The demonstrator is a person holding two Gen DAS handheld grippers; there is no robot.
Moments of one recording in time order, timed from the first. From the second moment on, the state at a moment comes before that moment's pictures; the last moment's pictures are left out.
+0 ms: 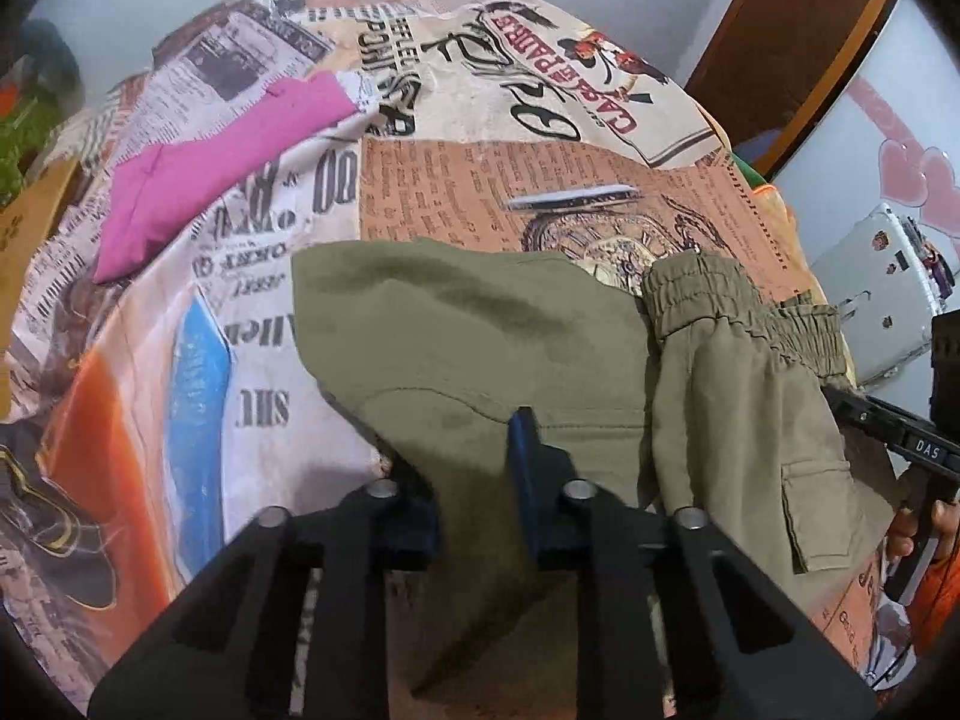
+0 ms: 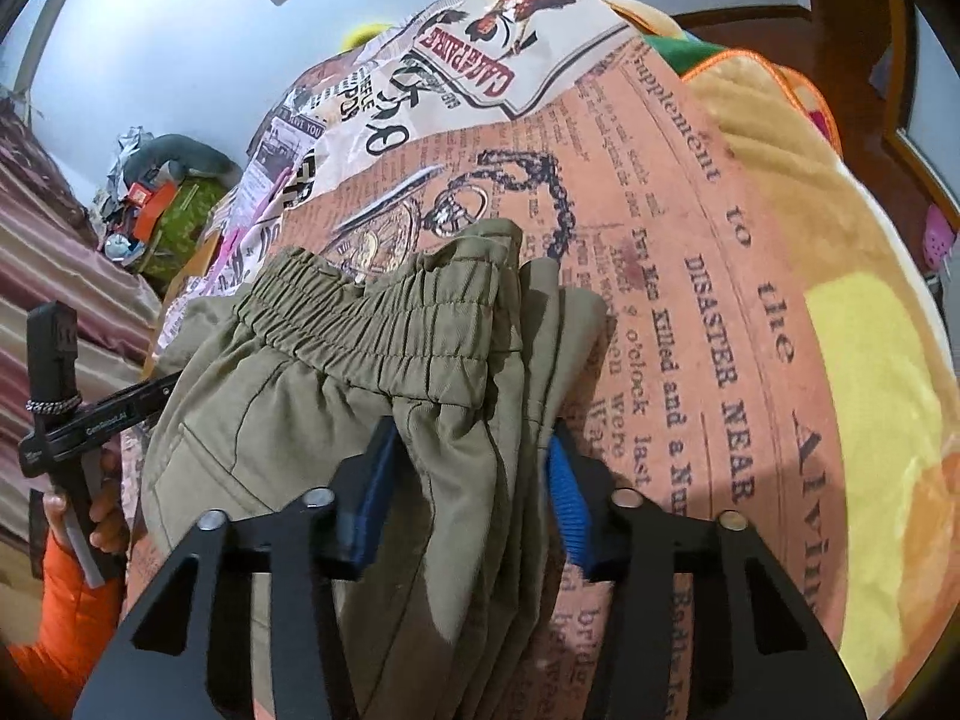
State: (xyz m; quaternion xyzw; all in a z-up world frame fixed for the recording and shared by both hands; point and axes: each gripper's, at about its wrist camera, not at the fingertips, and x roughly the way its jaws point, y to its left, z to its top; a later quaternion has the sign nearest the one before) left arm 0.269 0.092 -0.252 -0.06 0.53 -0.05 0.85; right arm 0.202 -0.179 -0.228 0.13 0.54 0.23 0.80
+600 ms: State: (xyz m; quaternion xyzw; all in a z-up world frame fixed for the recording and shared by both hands) left arm 0.251 0.082 -0.198 -0.04 0.47 -0.05 0.88; right arm 0.207 -0.162 -0.186 0.10 0.48 0.25 0.83
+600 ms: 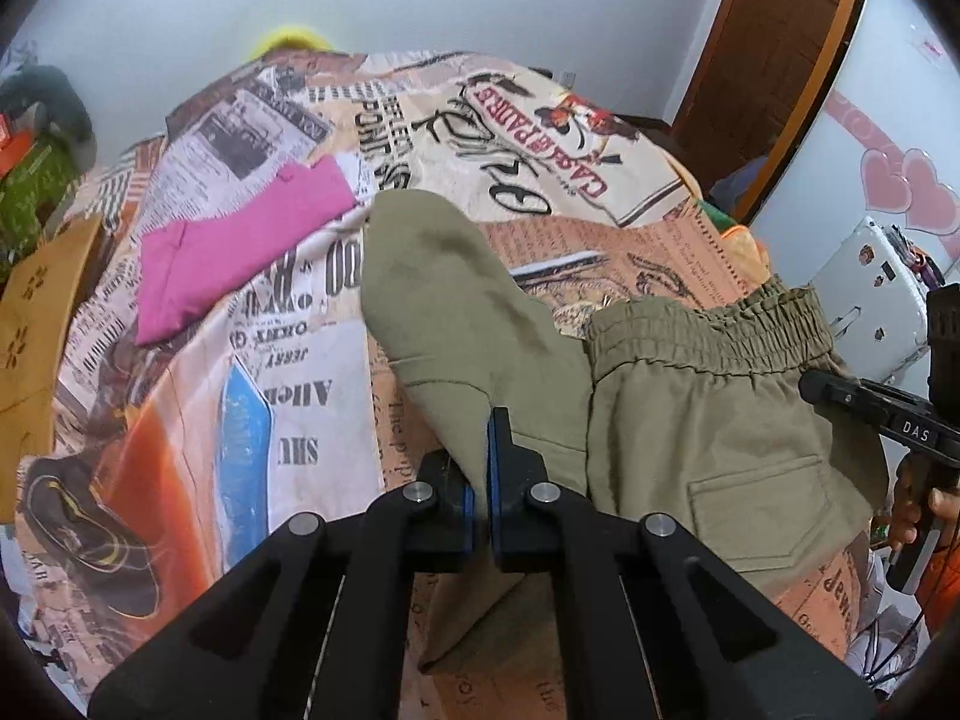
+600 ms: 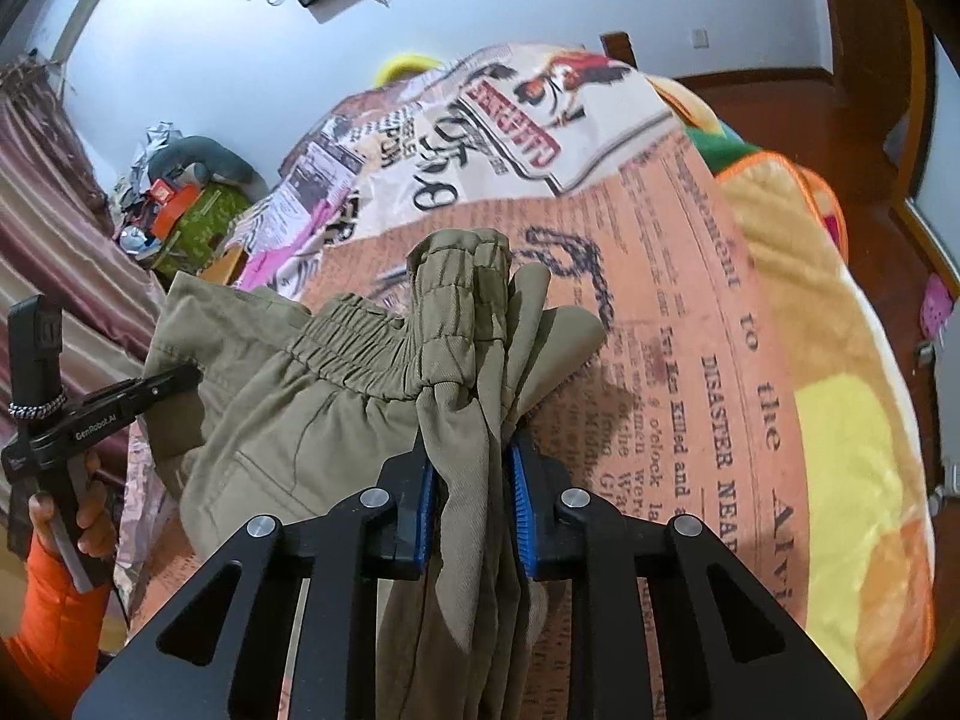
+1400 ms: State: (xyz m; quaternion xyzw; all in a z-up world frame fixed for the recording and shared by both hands) left arm 0.260 0.165 -0.132 -0.07 0.39 0.04 0.92; right arm 0.269 -0.066 -0.124 0.04 0.40 0.32 0.86
